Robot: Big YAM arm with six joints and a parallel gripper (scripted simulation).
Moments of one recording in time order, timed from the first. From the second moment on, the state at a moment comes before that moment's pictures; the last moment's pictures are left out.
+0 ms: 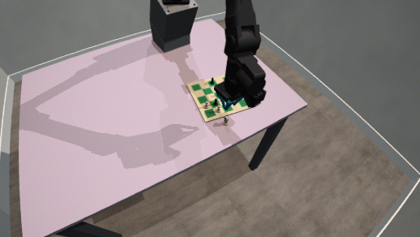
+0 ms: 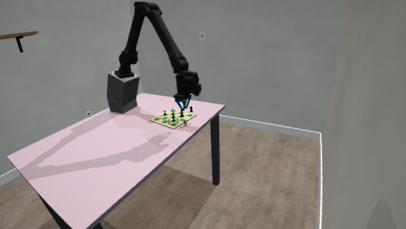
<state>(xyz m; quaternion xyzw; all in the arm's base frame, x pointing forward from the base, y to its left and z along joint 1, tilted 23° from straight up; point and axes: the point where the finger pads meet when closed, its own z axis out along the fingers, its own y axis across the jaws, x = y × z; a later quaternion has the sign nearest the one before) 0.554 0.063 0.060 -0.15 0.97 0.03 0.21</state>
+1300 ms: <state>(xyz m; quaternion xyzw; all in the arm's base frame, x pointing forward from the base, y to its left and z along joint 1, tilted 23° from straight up) 0.556 0.064 0.048 -0.15 0.97 0.03 0.20</state>
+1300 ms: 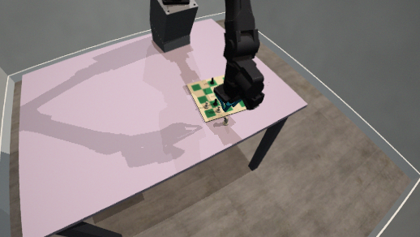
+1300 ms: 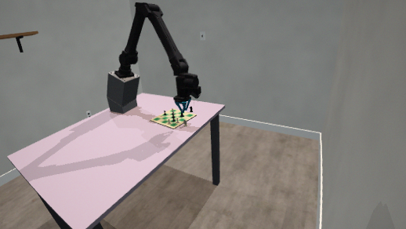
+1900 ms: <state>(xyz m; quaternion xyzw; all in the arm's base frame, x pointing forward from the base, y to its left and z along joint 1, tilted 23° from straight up) 0.565 0.067 0.025 -0.15 0.97 0.03 0.20</state>
